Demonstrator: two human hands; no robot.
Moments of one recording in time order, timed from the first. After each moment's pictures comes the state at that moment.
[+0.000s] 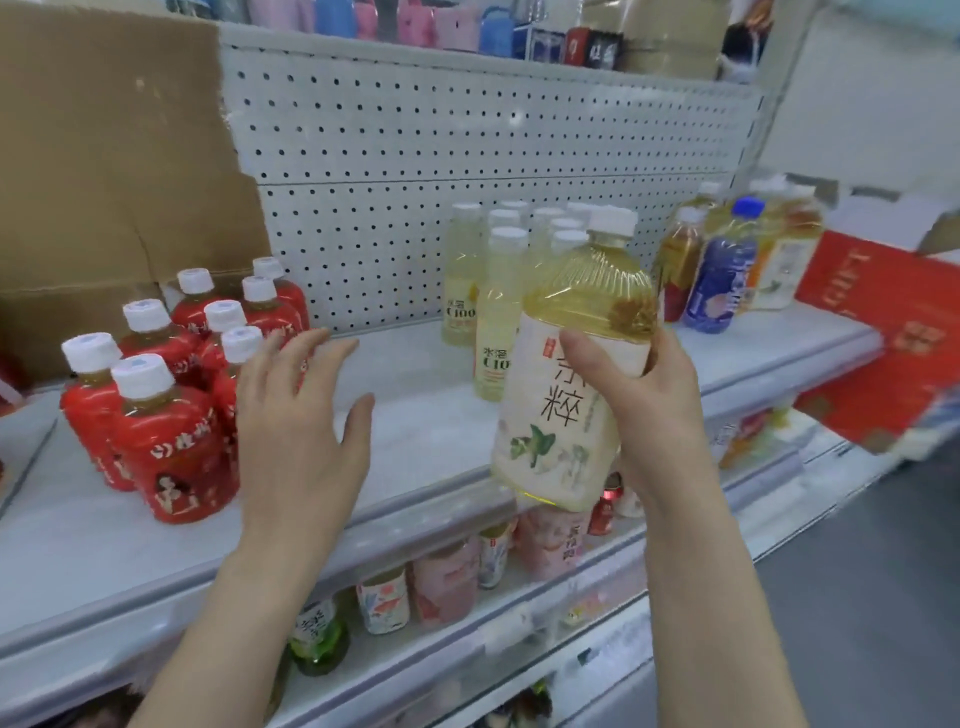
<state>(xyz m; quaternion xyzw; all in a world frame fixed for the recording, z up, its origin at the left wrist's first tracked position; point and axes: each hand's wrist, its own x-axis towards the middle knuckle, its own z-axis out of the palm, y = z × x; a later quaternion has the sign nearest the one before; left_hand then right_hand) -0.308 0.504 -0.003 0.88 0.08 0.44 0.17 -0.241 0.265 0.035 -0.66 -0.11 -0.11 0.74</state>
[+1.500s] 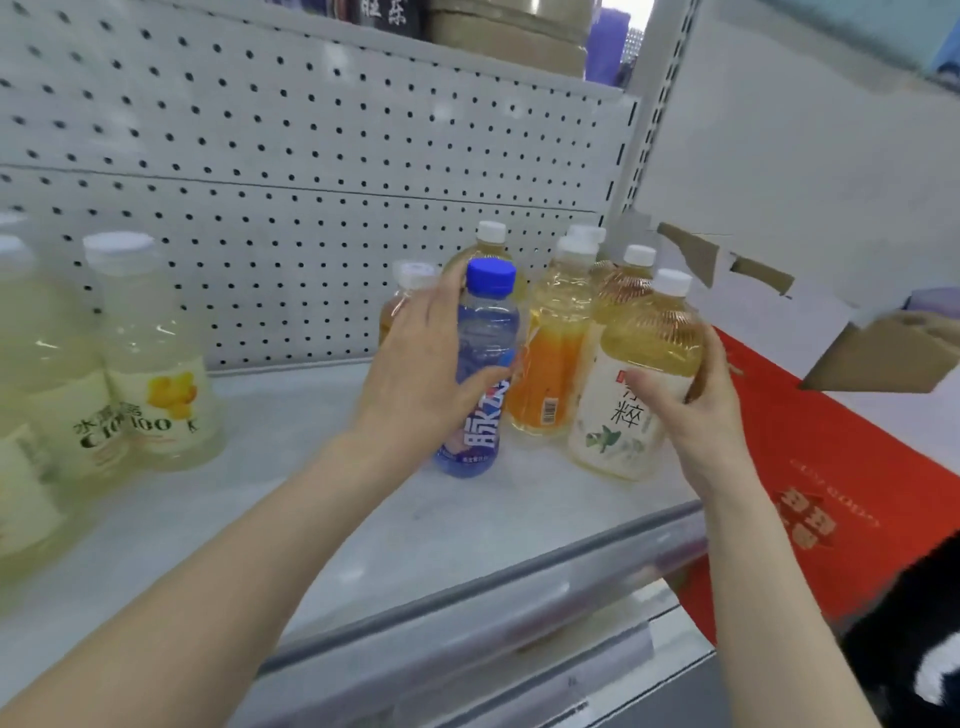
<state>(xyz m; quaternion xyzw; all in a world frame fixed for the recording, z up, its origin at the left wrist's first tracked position) 0.144 0.122 0.040 0.88 -0.03 0.37 0.30 0.228 -0.135 0.018 -0.75 -0.16 -0.17 0.61</state>
